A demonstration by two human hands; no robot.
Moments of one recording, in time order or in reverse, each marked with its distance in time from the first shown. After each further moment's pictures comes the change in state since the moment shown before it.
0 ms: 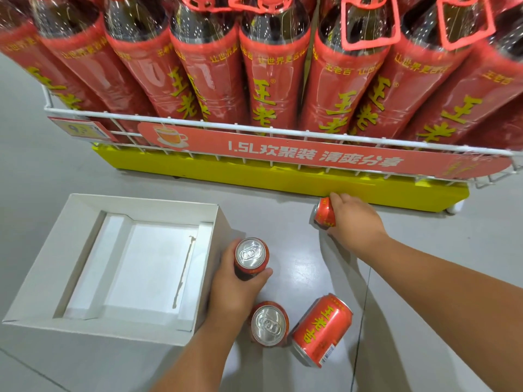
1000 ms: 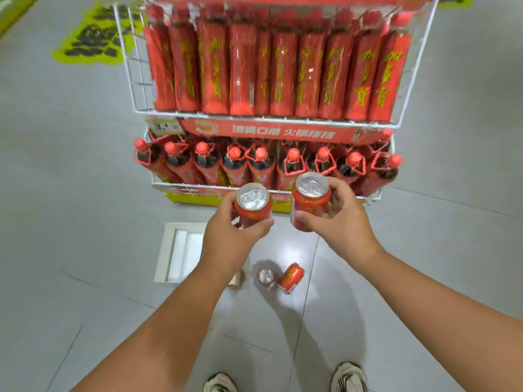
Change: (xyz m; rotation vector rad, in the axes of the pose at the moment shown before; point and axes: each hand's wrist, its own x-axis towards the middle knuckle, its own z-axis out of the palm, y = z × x) left_hand -0.241 0.387 -0.183 -0.035 -0.107 0.233; right_hand -0.261 -0.049 -0.418 1.387 0.248 0.097
